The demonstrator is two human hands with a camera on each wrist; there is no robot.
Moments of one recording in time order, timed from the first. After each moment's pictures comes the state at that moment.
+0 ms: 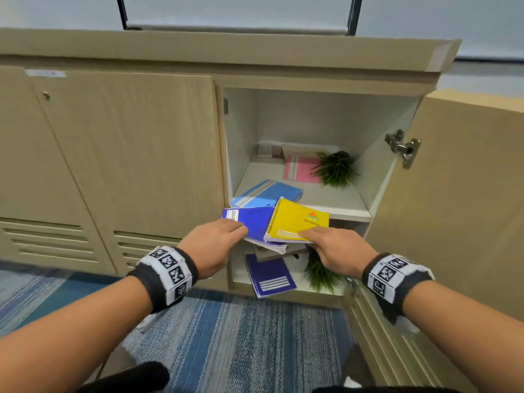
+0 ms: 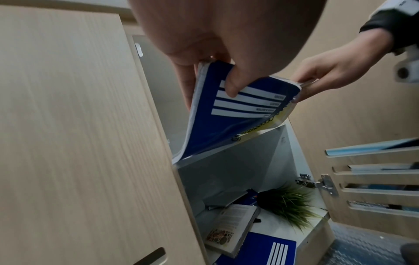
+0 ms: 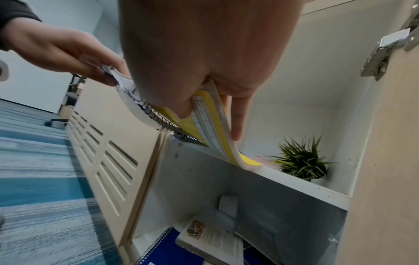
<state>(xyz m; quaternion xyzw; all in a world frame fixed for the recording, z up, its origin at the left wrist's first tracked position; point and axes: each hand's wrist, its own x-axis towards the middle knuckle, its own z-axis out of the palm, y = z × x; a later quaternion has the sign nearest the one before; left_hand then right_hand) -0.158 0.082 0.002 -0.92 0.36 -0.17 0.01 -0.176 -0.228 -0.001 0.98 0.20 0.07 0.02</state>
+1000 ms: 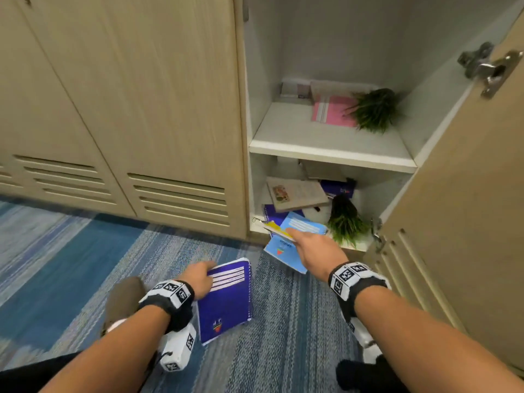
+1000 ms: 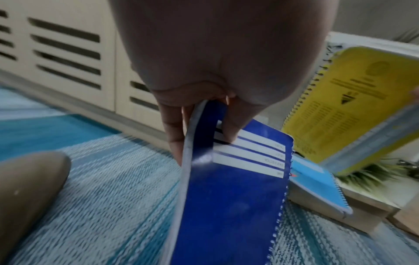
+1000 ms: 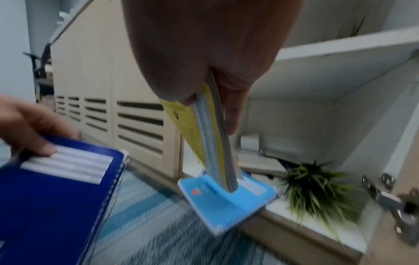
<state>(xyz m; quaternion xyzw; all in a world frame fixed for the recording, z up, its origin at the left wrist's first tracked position) -0.181 0.149 -0.225 -0.96 -0.03 0.20 -0.21 -0.173 -0.157 -0.153 0.98 0.17 -0.02 -0.05</state>
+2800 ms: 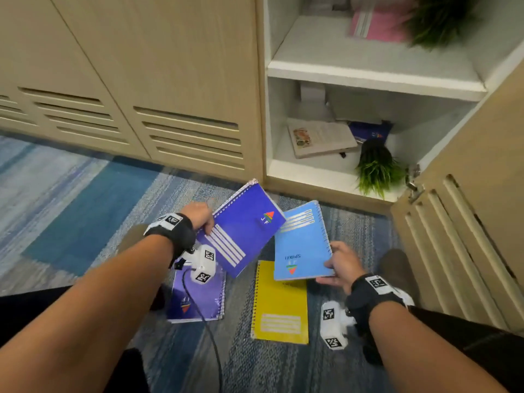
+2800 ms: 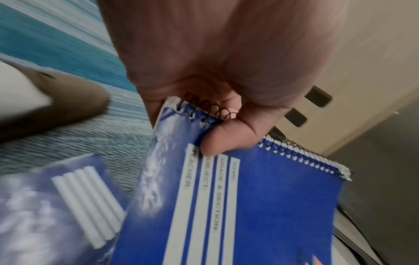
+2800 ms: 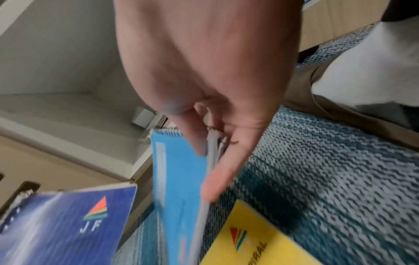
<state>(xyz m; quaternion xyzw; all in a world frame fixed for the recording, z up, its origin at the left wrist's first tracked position) -0.178 0.159 -0.210 -0.92 -0.15 0.30 -0.22 -0.249 -0.168 -0.286 0.68 -0.32 -0.21 -0.62</state>
